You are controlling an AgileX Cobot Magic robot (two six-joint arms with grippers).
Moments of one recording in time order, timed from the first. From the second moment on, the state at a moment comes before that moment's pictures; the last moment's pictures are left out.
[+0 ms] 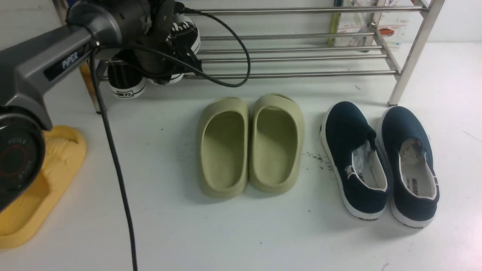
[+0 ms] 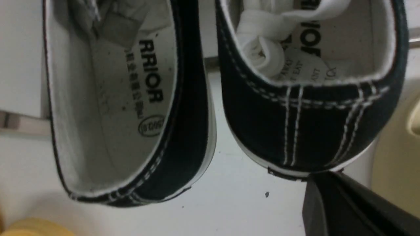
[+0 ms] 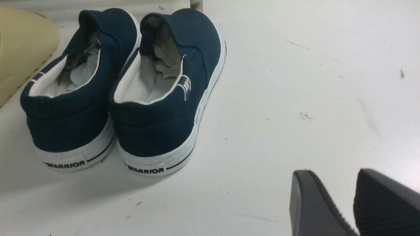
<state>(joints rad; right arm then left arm) -0.04 -0.01 0.02 -0.13 0.38 0.21 -0.30 2.09 -1.89 0.32 0.89 -0.34</state>
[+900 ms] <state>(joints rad) -0.04 -0.01 0.02 -0.13 0.38 0.21 -0.30 1.51 -1.62 0.26 1.16 -0.32</state>
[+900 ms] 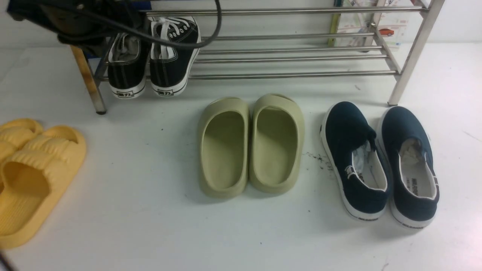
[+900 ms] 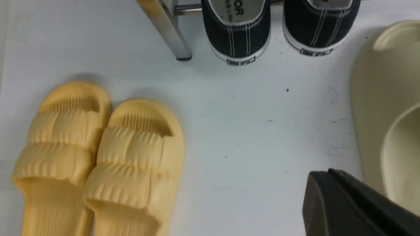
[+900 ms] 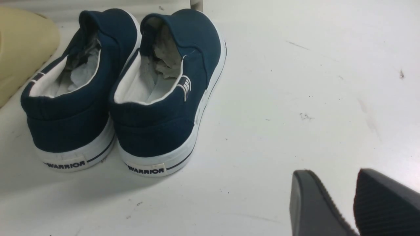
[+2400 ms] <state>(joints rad) -0.04 -0.01 0.02 -0.13 0.38 0.21 -0.32 0.32 -0.58 0.19 0.73 -0.50</state>
